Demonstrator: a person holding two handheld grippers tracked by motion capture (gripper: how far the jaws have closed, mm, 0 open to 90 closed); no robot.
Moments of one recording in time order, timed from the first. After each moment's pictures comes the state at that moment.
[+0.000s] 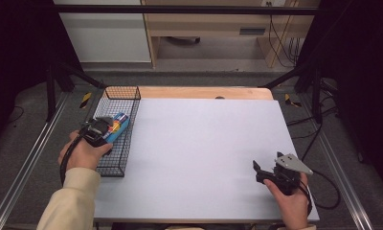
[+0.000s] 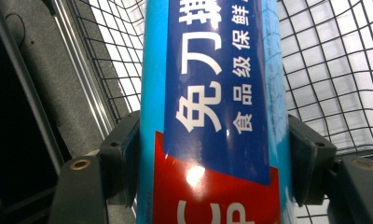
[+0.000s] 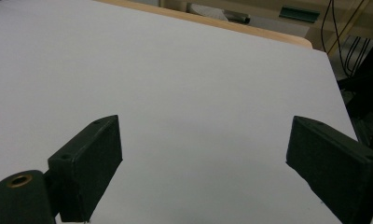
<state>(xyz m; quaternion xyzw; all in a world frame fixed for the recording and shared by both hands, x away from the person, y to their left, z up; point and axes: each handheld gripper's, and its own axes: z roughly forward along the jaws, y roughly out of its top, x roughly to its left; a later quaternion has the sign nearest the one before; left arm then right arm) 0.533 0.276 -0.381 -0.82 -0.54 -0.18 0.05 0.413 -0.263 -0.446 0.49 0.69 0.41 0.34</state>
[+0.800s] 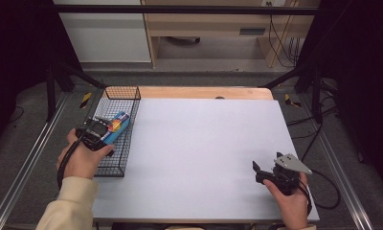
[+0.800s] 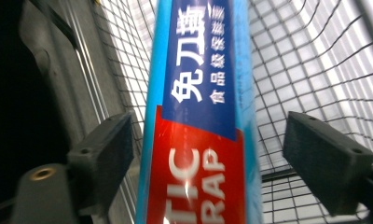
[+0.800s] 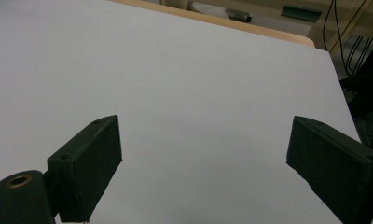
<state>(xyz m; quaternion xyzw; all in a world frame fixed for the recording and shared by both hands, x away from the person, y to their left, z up) 0.507 0.268 -0.362 -0.82 -0.51 -0.25 -0.01 0.414 -0.262 -0.446 0.49 0.70 0.40 0.34</state>
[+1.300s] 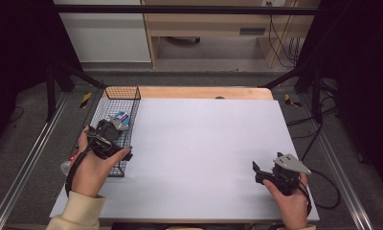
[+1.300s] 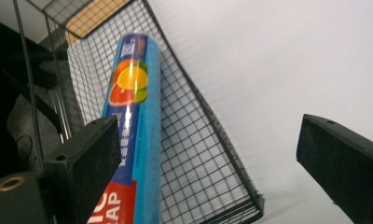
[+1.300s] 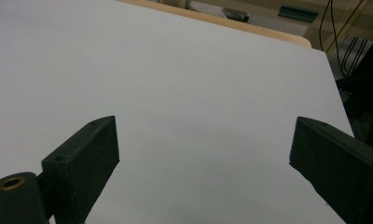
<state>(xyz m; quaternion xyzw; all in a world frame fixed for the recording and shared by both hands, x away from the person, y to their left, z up) 0.470 0.217 -0.335 -0.84 -0.43 -0.30 -0.16 0.414 -0.262 -0.447 0.48 0.70 0.40 0.35</state>
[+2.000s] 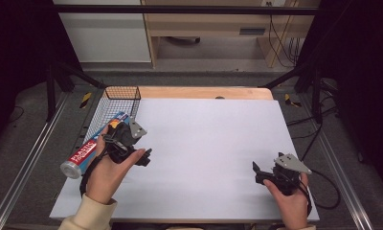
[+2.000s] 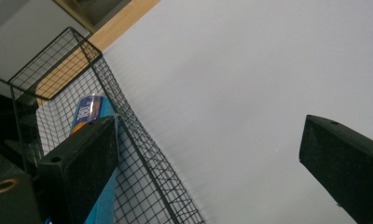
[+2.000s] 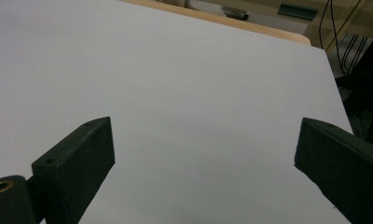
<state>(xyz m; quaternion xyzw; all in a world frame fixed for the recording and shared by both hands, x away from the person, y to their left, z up) 0.454 0.173 -0.329 -0.86 -0.35 -0.29 -0.23 0.414 -0.263 -0.447 0.49 0.70 0.39 0.35</state>
